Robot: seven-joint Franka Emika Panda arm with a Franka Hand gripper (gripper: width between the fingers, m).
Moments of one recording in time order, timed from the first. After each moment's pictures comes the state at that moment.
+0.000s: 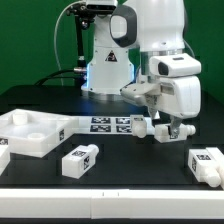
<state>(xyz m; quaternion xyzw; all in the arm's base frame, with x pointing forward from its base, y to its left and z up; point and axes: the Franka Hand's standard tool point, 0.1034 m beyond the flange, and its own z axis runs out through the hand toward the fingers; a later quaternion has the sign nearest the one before) 0.418 0.083 0.028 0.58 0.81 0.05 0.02</state>
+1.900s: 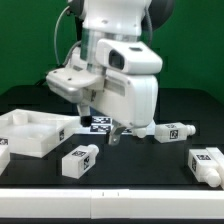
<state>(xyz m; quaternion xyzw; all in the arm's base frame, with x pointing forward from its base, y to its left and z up) 0.535 -0.055 0.056 0.46 0.89 -0.05 0.02</state>
